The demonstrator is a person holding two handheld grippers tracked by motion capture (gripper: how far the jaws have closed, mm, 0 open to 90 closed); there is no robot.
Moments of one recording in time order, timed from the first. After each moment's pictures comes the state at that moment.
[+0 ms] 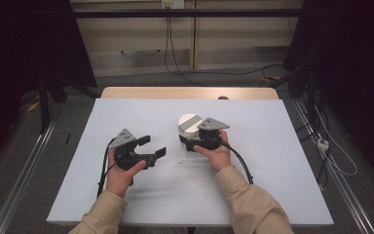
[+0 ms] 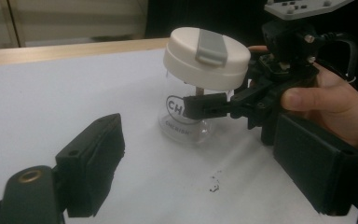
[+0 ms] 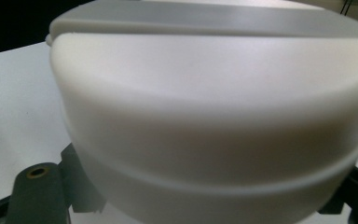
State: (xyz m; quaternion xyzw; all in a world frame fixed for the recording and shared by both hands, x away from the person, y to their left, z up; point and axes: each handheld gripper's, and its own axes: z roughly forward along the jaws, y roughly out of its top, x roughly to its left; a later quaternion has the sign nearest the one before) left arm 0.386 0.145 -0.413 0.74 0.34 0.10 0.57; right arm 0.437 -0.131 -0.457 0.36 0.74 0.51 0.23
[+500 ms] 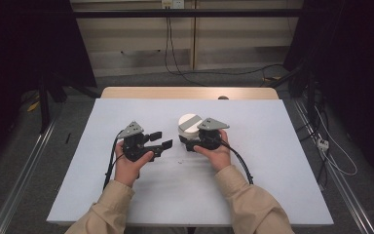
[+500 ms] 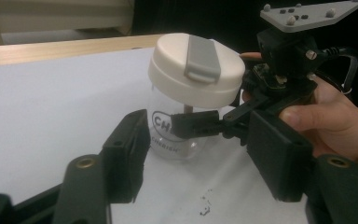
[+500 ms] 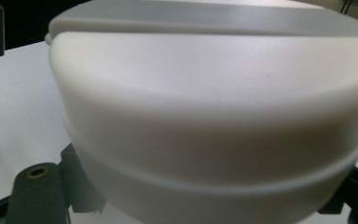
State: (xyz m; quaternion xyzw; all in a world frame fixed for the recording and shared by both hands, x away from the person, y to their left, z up) left arm 0.406 0.125 -0.406 0.75 0.32 0.08 0.57; right arm 0.437 -0.131 -0.457 0.36 0.74 0.51 0.23
